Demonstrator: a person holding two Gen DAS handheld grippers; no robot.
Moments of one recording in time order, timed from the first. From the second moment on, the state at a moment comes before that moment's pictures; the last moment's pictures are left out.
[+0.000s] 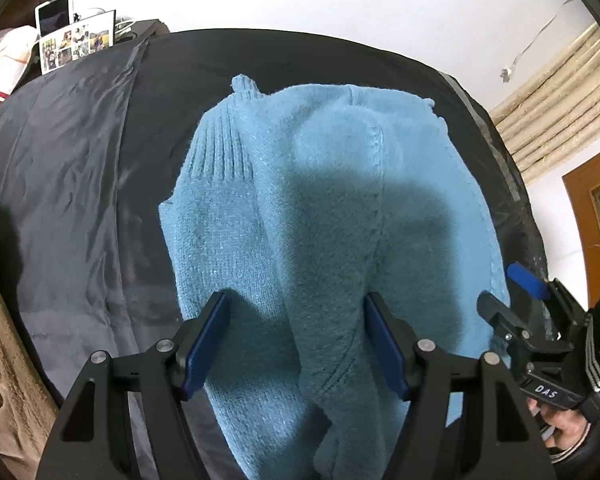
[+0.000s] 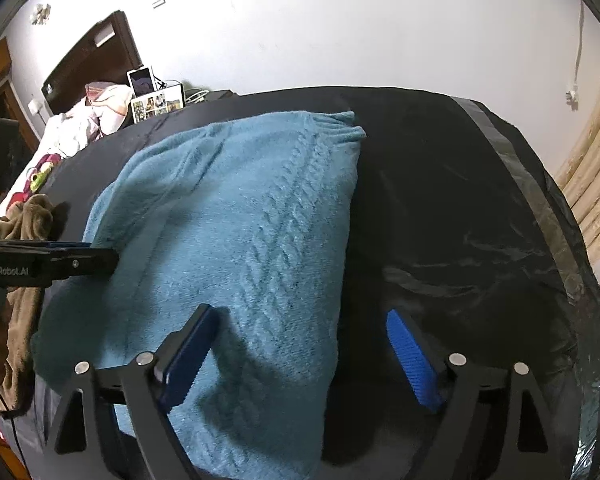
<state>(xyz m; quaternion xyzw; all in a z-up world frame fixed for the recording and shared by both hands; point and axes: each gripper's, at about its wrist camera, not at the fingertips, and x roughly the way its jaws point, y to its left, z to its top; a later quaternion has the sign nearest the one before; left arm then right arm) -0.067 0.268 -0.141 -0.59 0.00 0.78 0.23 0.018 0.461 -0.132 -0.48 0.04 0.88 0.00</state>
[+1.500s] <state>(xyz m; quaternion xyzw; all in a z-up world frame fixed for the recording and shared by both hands) -0.051 0.280 -0.142 -0.55 0.06 0.81 0.18 0.020 0.459 -0.138 -0.48 0.02 0.88 0.02</state>
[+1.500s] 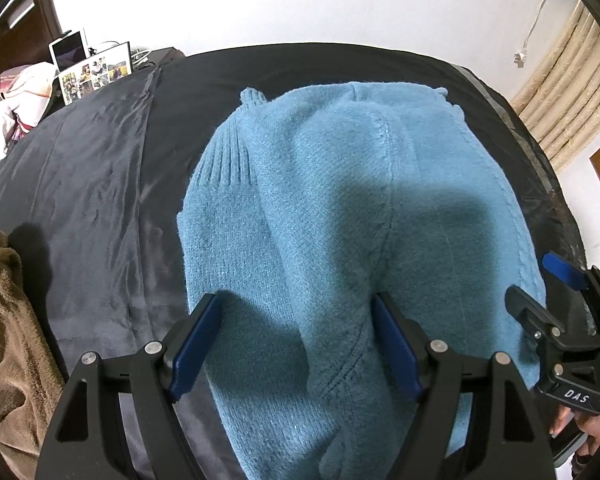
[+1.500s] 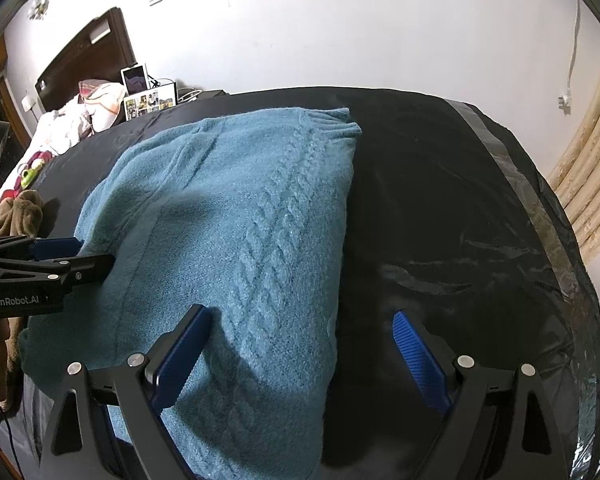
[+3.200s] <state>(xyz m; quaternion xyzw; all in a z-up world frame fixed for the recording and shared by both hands) -0.098 0.175 -0.171 -0.60 -0.29 0.71 0.23 -0.068 0.519 -0.165 -0.54 0.28 0.78 -0.16</state>
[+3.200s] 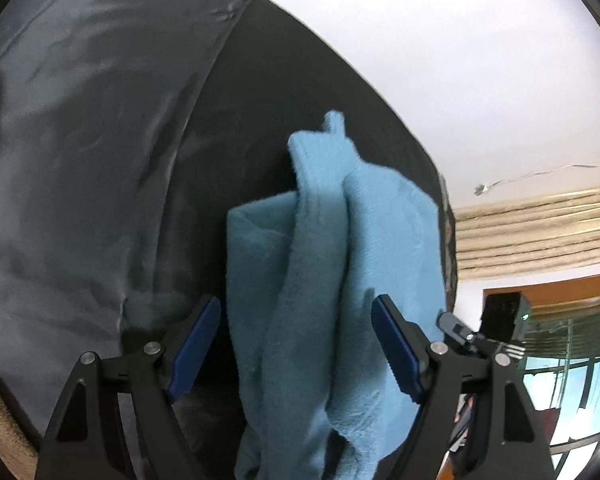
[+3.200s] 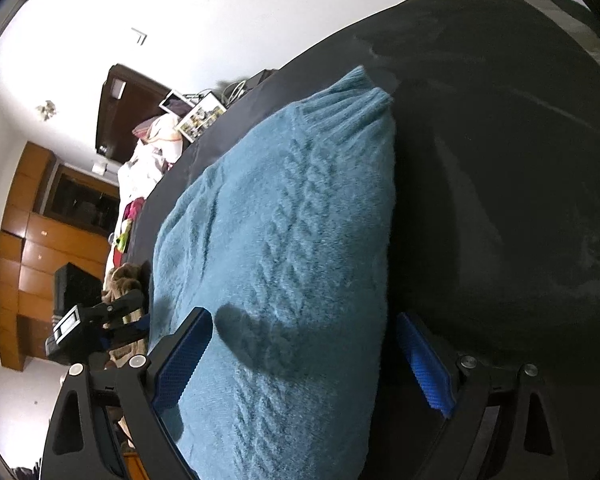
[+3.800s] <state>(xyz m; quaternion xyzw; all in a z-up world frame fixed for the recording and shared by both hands) -0.093 0.210 -0.169 -0.62 -0.25 0.69 0.29 -0.076 0.498 -0.164 -0.55 0.24 0.77 -0.21</state>
